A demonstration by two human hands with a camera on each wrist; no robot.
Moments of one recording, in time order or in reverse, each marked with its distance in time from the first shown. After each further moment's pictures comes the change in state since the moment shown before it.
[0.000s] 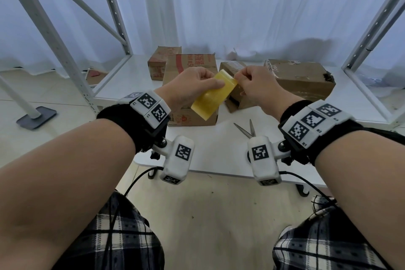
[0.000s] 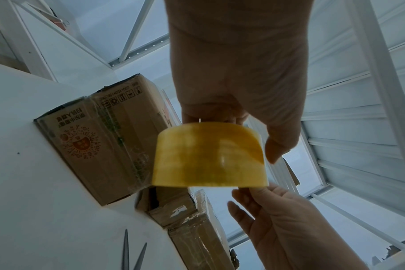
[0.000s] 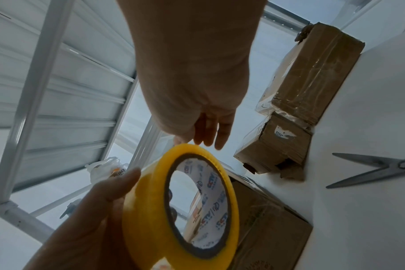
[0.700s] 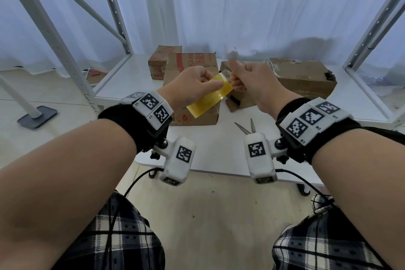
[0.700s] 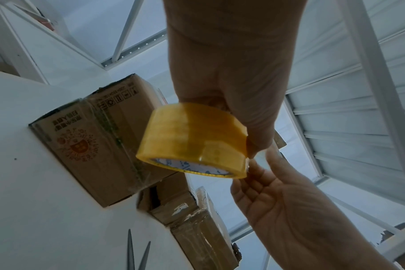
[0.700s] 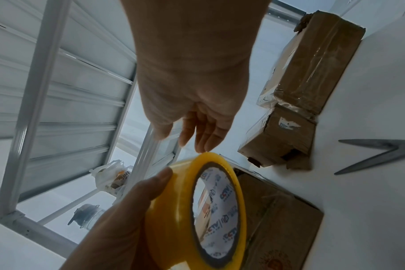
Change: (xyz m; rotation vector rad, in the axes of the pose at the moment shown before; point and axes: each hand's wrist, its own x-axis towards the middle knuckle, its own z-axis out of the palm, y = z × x) left_hand 0.004 -0.005 -0.001 0.202 0.070 0.048; right_hand 0.002 -0.009 0.006 0.329 0.006 0.051
